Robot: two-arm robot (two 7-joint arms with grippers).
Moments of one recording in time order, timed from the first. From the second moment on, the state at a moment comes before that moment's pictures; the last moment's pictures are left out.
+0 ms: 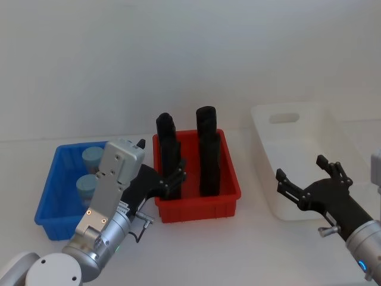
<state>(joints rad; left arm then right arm) -0.24 0.38 0.45 -1.63 -0.20 0.01 -0.01 -0.01 0.34 -0.23 -1.77 0.29 0.03 0.07</state>
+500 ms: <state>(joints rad) -0.24 0.38 0.45 -1.63 -0.20 0.01 -0.01 -0.01 0.34 -0.23 -1.77 0.29 0.03 0.07</state>
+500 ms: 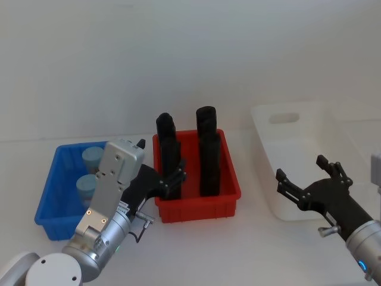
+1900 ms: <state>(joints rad) -0.24 0.38 0.45 -1.63 -0.20 0.02 -0.02 -0.01 0.34 -0.23 -1.77 0.29 0.03 0.07</state>
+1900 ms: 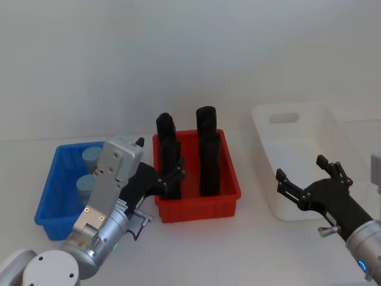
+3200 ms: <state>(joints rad) -0.33 0.39 0.34 -1.48 -0.34 0.20 -0.02 -0.01 0.34 -0.23 -1.77 0.29 0.03 0.07</state>
